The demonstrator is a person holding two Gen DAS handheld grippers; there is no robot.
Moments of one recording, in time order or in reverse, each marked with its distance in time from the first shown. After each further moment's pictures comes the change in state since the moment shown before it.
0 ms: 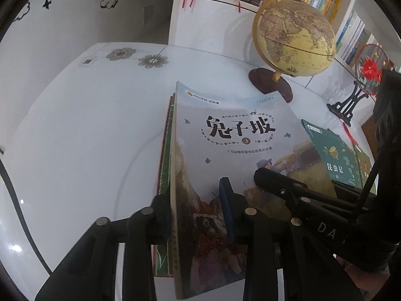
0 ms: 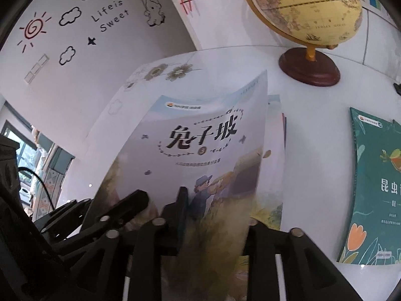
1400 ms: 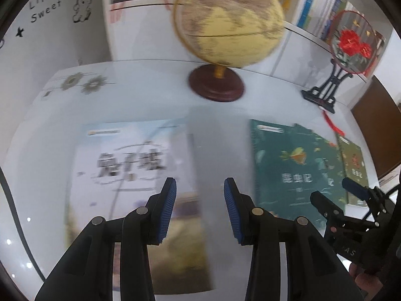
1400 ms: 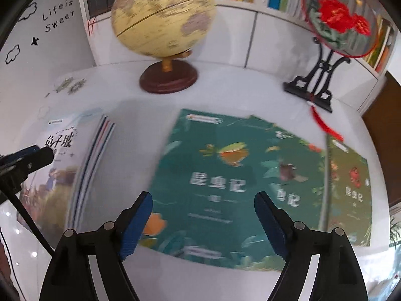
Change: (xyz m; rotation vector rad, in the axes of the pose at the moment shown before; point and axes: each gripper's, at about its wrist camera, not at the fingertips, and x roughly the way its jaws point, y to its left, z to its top) left arm 0.018 -0.152 0.029 0.128 0.037 -0.017; right arm -0.108 -0.170 -0.020 -0.003 -0.064 -0.442
